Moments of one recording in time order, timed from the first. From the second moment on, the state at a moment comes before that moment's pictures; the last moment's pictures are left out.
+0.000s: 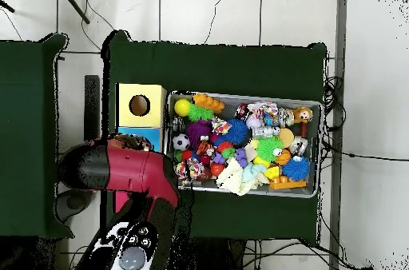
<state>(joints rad) 0.35 -0.60 -0.36 1.65 0.34 0.48 1.94</state>
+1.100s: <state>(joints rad) 0.40 -0.58 -0.33 1.68 0.34 0.42 1.94</state>
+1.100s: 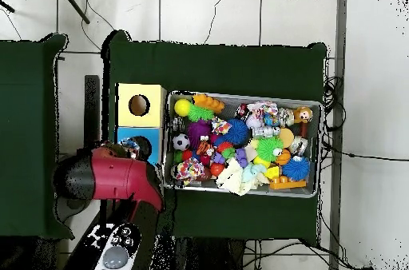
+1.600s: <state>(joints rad) 0.43 -0.55 -0.37 1.67 0.32 0.37 1.94</state>
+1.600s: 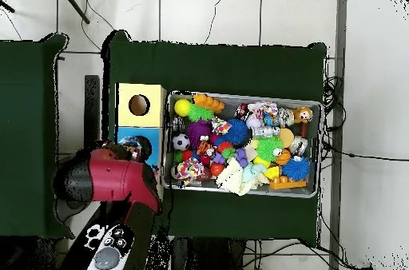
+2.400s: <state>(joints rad) 0.40 -0.40 -0.38 1.63 0.24 0.19 1.94</state>
